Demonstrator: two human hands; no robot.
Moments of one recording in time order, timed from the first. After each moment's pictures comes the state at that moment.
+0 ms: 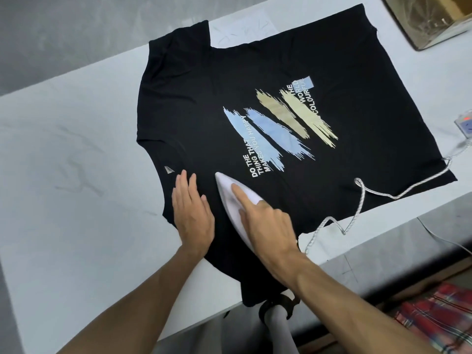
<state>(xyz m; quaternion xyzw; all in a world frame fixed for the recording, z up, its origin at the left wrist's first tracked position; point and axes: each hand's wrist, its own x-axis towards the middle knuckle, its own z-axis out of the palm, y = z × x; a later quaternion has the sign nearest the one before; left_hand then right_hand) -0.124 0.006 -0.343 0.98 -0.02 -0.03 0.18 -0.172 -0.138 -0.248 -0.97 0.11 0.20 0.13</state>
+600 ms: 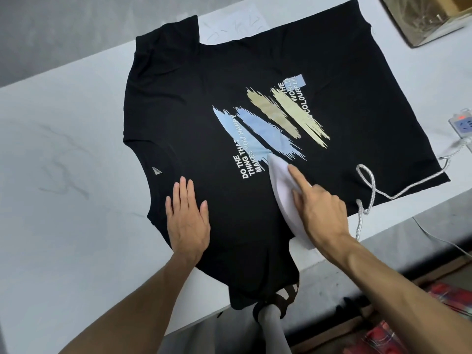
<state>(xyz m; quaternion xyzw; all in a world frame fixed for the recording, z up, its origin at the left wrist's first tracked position) -0.139 0.002 -0.357 0.99 -0.04 -0.09 0.07 -0.181 -0.252 -0.248 -0.96 0.21 0.17 0.09</state>
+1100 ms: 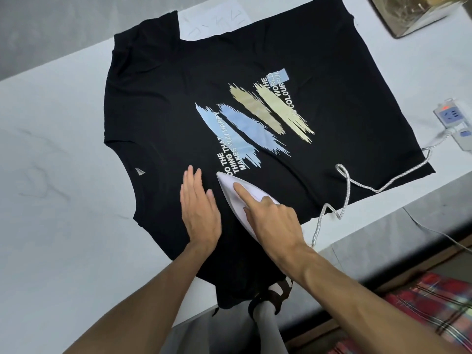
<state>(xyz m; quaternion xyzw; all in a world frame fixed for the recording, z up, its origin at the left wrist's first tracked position) -0.140 -0.063 -0.343 0.97 -0.02 -0.06 0.23 -0.188 -0.202 -0.266 -0.98 0.08 0.18 0.06</state>
